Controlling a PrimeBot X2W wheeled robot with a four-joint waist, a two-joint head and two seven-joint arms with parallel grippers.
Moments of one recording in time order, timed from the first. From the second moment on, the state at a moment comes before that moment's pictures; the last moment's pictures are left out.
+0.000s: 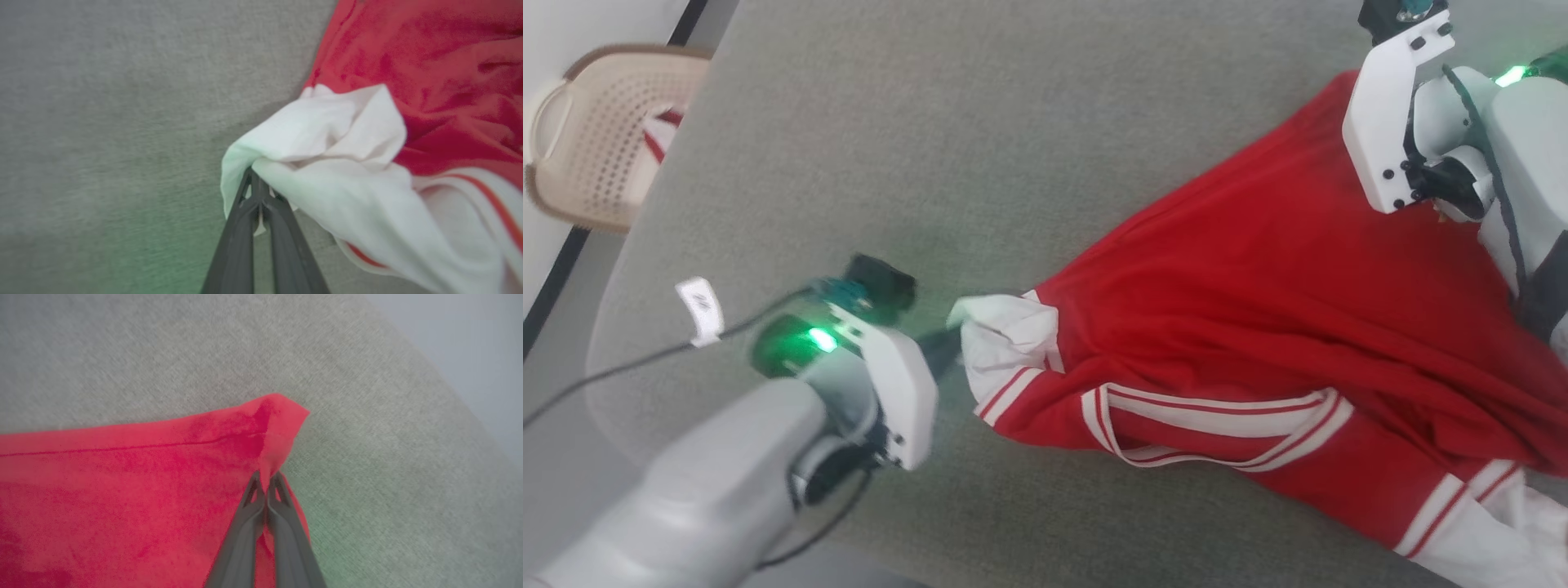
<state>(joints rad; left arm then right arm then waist) -0.74 0.52 -1.01 0.39 -1.00 -0.05 0.11 -1.21 -0.38 0.81 0.93 0.65 0.13 0.64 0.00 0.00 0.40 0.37</state>
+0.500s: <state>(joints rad) -0.95 0.74 -0.89 0.31 -1.04 0.00 0.29 -1.26 -0.47 0.84 0.78 0.75 0.13 0.49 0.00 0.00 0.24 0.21</state>
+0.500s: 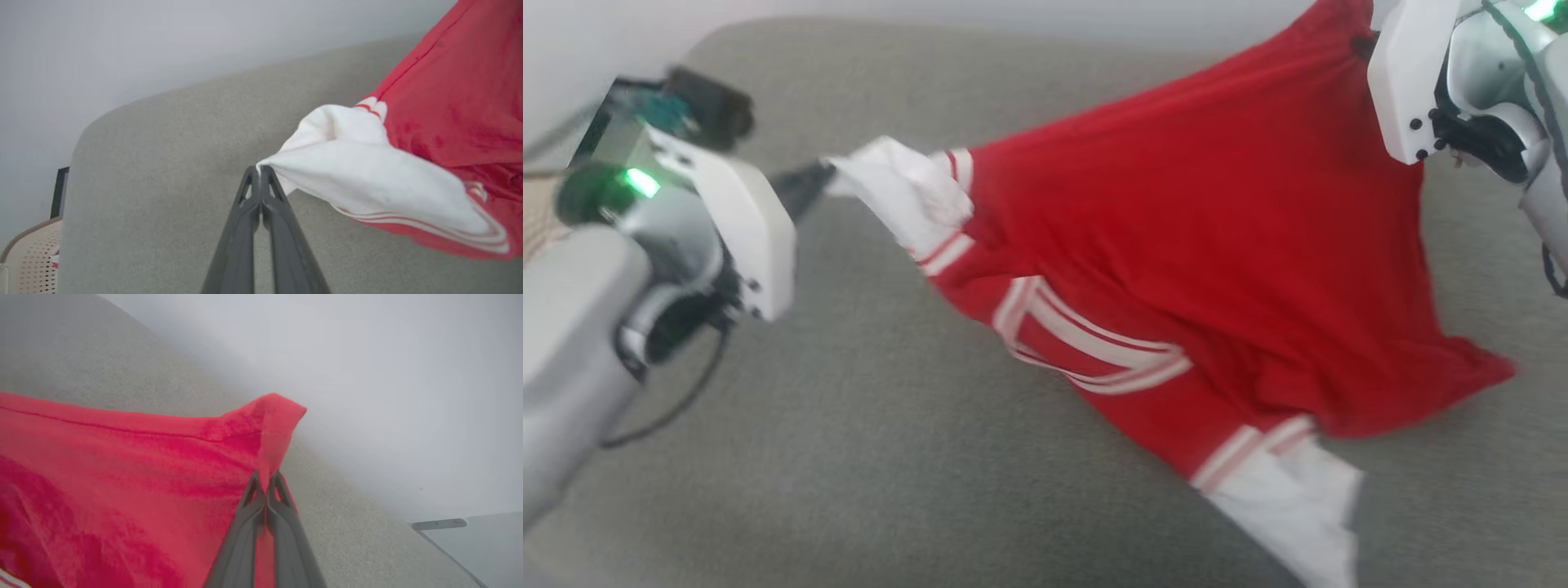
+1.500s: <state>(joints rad) -1.59 0.65 -0.83 0.65 -0.76 0.01 0.15 -1.44 -0.36 0.45 0.84 0.44 0.13 0.19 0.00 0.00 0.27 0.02</state>
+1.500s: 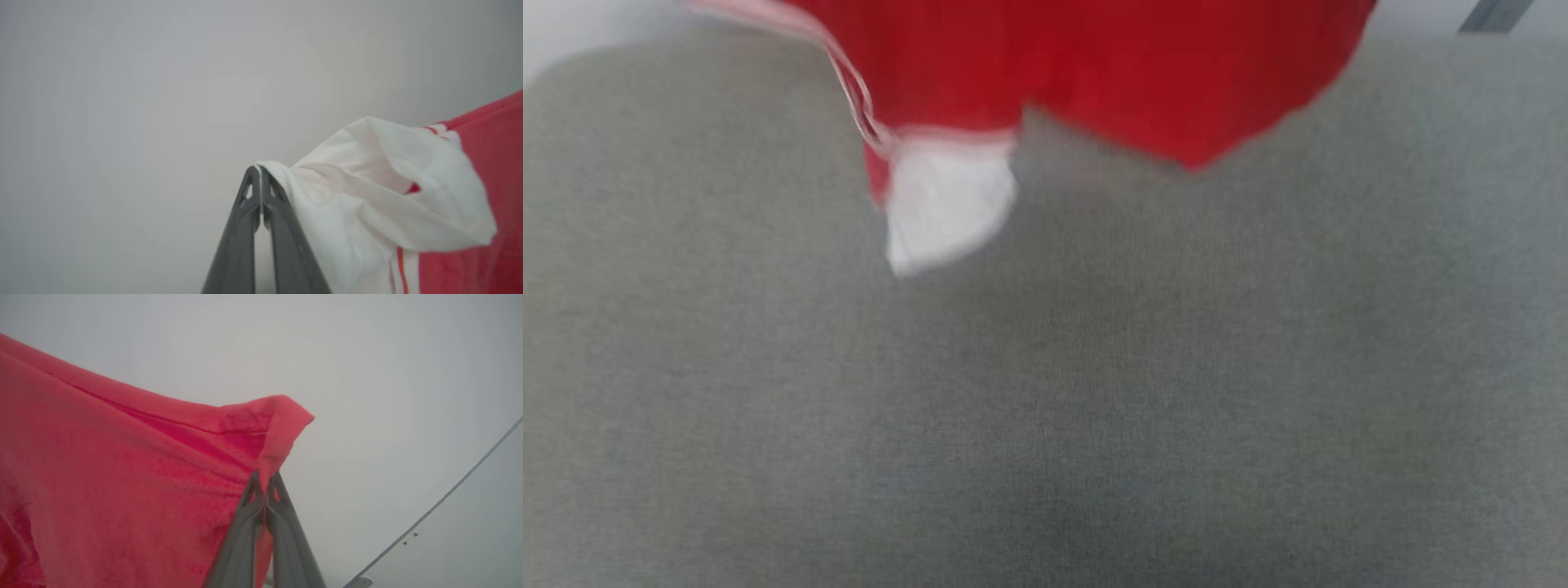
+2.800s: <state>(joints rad) -1.14 0.56 -1.00 0.71 -0.99 -0.13 0.08 -1.08 -0.29 0.56 0.98 0.41 0.13 0.04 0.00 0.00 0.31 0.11</state>
